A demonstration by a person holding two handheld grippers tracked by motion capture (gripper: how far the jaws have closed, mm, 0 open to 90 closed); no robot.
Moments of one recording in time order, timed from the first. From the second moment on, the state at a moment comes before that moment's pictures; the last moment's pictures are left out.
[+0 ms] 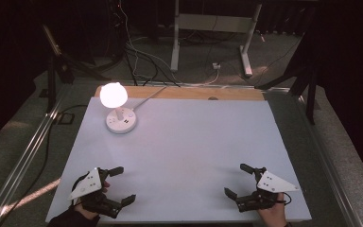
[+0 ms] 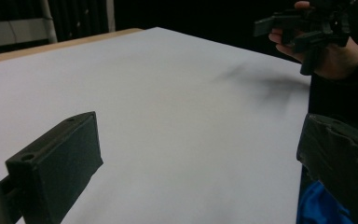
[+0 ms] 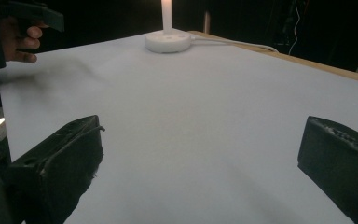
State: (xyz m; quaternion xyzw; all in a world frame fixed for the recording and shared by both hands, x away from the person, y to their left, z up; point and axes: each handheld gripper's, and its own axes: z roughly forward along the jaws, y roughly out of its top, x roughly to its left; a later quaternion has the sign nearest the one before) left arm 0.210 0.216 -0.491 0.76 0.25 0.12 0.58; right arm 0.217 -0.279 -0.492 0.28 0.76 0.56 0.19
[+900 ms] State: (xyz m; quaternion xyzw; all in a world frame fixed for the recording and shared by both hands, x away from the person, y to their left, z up) left arm 0.231 0.226 -0.454 0.77 0.26 0.12 0.57; right arm 0.216 -0.285 -0.488 0.30 0.74 0.57 0.20
